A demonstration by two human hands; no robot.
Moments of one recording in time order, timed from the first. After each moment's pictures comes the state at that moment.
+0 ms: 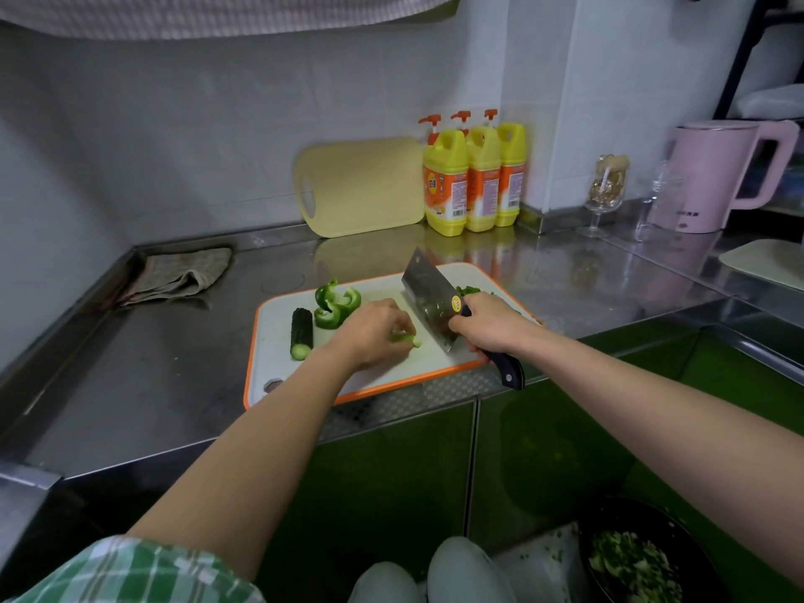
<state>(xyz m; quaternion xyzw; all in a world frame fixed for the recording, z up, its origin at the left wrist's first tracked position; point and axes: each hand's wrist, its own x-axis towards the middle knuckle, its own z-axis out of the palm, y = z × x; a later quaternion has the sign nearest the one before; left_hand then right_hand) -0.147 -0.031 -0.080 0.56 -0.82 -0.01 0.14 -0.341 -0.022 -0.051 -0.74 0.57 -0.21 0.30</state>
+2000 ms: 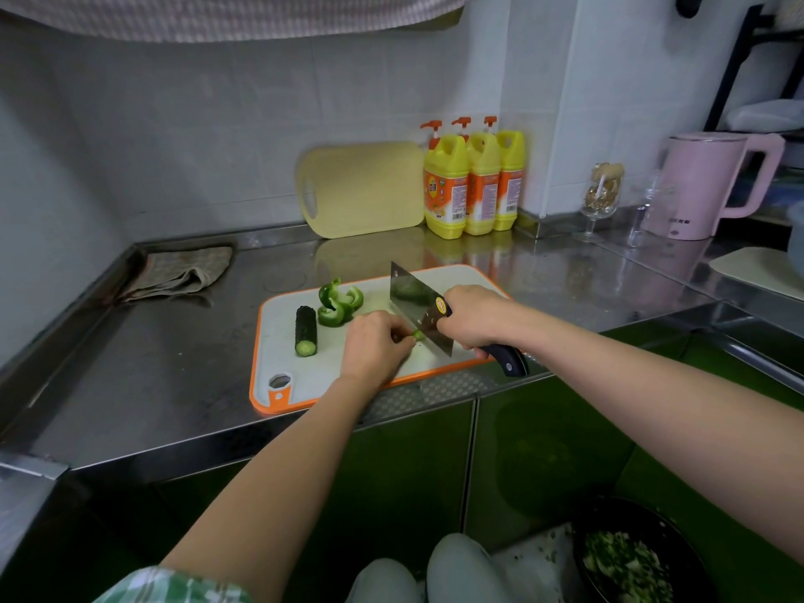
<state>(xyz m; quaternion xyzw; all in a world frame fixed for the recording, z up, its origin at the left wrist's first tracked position) -0.163 -0.003 -0.102 0.63 -0.69 -0.03 0.36 -0.315 0.003 -0.014 -0.78 0.59 -0.05 0.17</state>
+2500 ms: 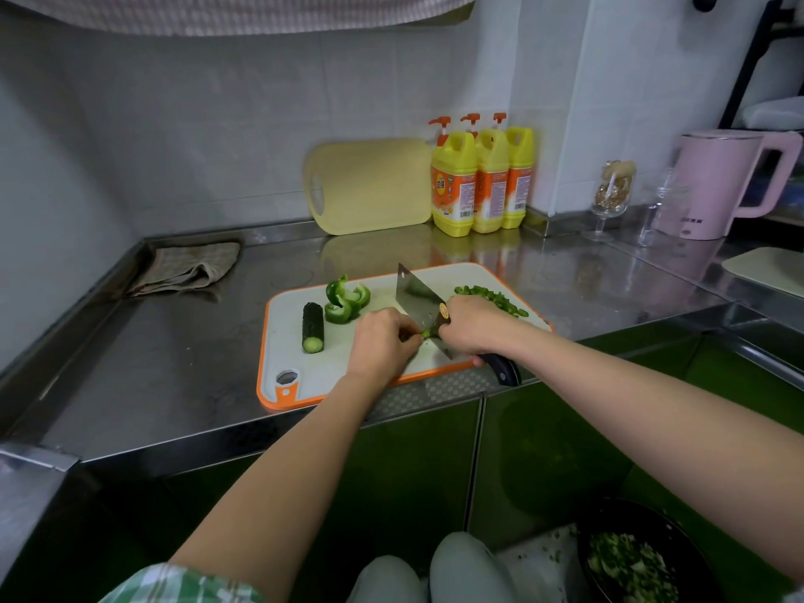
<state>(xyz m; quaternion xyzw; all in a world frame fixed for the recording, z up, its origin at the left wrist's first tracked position) -0.162 -0.003 -0.102 0.62 -0.71 -0.02 0.34 -0.303 -0.007 -0.036 -0.78 0.60 -0.05 0.15</state>
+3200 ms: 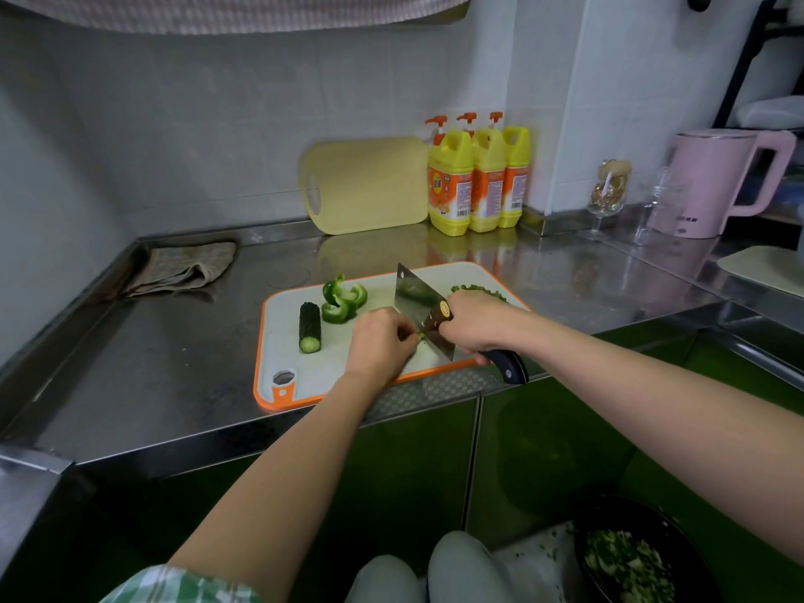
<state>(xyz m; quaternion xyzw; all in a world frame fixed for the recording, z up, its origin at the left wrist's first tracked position) -0.163 -0.004 -0.102 0.63 -0.70 -0.01 0.34 -0.309 0.004 -0.023 -0.78 0.60 -0.05 0.18</state>
